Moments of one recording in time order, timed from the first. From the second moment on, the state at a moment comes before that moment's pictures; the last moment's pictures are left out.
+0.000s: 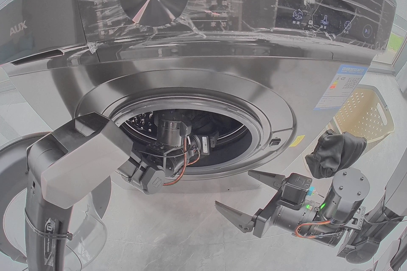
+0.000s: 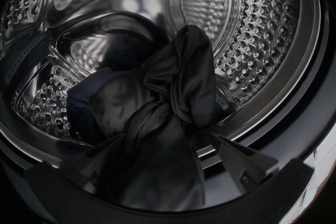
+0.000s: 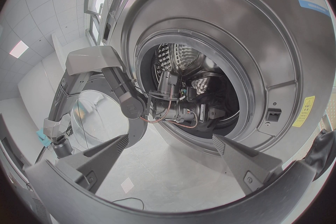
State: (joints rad) left arm -0.55 2.37 -1.28 -0.85 0.13 -0.22; right arm 0.87 1.88 -0.29 -1.52 -0.03 0.07
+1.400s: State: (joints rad) left arm -0.51 2.58 -1.80 -1.03 0.18 -0.26; right arm 0.87 1.88 -0.29 -1.52 -0.03 0.07
